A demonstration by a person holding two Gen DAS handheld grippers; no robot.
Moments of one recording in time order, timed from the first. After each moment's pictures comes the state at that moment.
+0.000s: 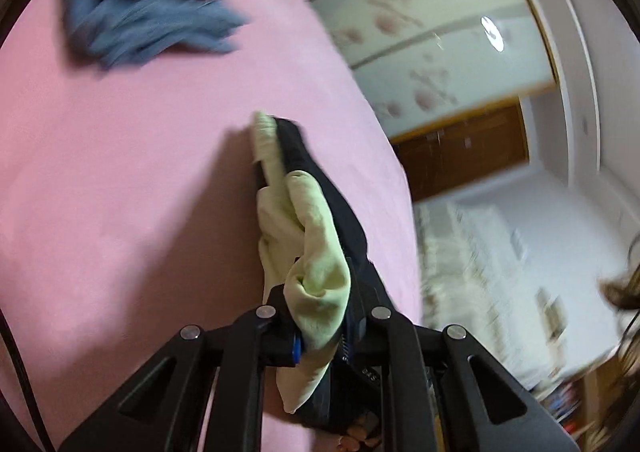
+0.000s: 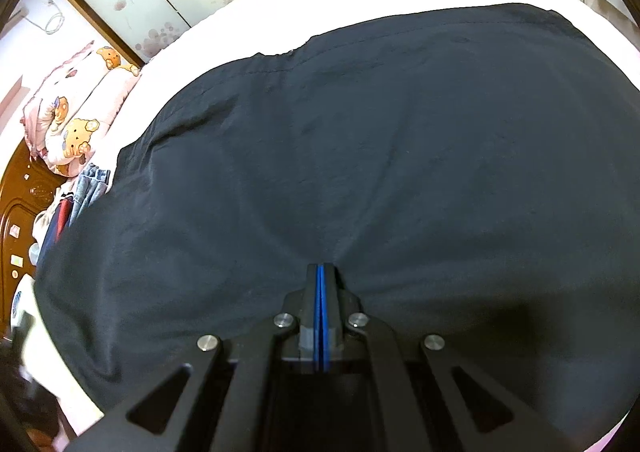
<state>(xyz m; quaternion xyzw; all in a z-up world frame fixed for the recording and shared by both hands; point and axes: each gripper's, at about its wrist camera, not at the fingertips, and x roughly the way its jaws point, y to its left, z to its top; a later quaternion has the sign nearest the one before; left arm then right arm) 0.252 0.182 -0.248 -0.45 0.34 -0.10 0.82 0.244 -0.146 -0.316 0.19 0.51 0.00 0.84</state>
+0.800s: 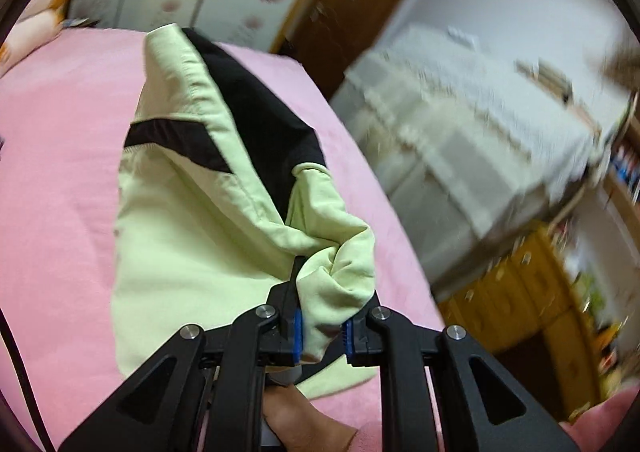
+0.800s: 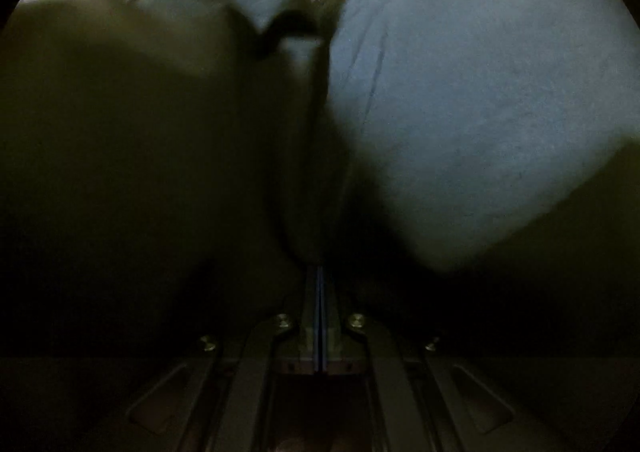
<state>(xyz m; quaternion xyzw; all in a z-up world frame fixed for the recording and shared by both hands) 0.253 -0.170 -0.143 -0.13 0.40 -0.26 0.87 0.271 -0.227 -0.350 0.35 0.57 0.21 0.72</state>
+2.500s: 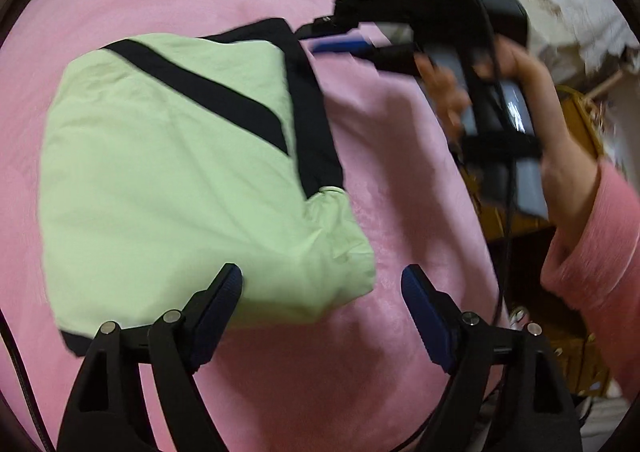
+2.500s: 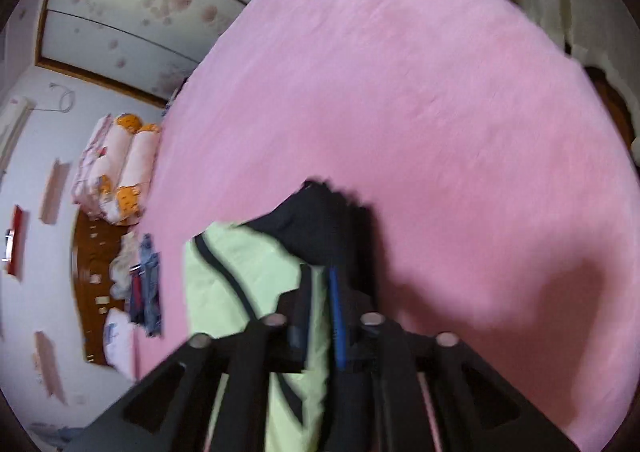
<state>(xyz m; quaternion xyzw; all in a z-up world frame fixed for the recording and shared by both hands) 0.235 -0.229 -0.209 0.00 0.61 -0.27 0.75 0.306 -0.468 -0.241 0.34 0.53 0.10 0.77</state>
